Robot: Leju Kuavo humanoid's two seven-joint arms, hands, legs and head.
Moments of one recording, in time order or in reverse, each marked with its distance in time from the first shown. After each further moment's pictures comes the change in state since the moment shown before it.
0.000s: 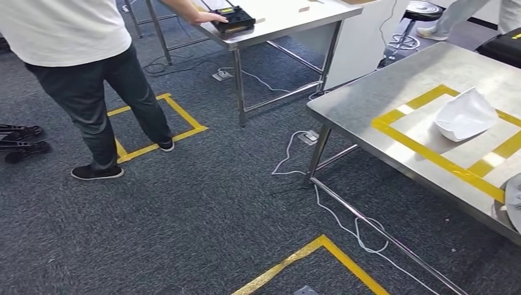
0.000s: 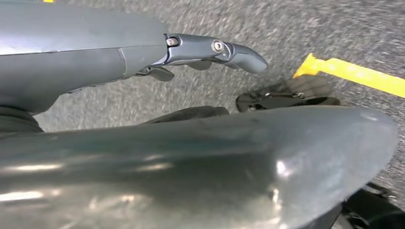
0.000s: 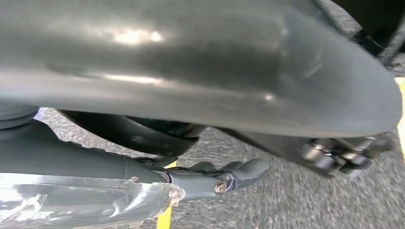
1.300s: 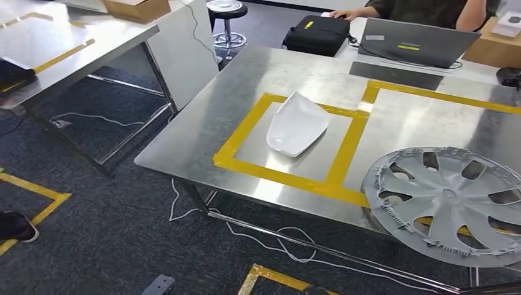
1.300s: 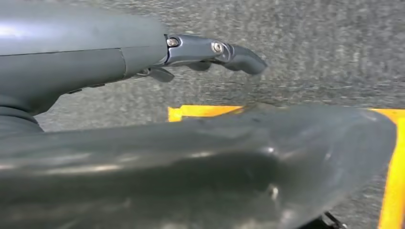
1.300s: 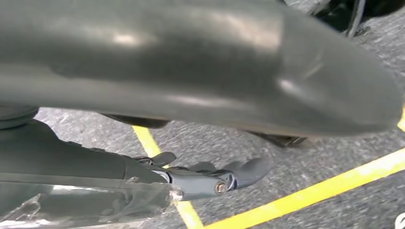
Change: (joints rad) left arm -0.019 0.005 0.038 -0.066 0.018 0.070 -0.039; right arm 0.024 0.012 0.019 -0.073 -0.029 0.007 -0.027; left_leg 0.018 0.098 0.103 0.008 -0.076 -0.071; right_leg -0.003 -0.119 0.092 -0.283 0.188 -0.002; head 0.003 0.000
